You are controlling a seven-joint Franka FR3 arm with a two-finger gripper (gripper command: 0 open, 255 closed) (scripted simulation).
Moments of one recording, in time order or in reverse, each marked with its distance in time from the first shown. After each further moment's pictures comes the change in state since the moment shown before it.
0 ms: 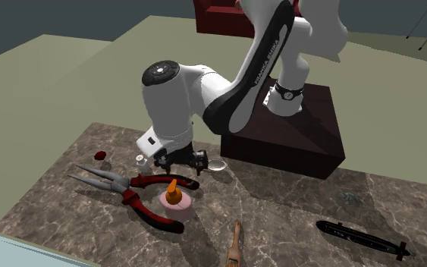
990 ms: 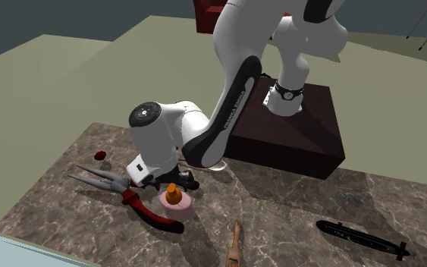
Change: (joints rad) arm -0.087 0.273 0.049 0.205 0.066 0.054 -0.080
